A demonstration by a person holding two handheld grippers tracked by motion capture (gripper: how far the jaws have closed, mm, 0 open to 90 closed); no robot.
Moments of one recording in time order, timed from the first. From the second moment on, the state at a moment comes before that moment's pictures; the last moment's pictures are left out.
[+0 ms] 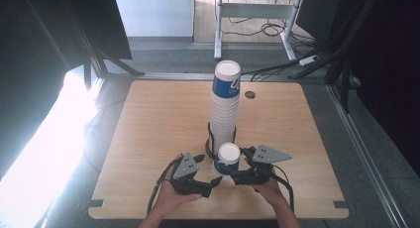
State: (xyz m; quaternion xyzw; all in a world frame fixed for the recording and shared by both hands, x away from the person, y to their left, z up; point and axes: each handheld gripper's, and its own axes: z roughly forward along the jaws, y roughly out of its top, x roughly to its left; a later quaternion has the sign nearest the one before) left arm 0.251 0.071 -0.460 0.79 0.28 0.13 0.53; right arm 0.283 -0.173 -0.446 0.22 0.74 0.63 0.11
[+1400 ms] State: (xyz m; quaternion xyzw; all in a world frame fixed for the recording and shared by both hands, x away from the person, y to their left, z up) left arm 0.251 0.052 -0.464 0.81 0.25 0.17 0.51; right arm 0.280 -0.163 -0.449 0.22 0.74 0.63 0.09
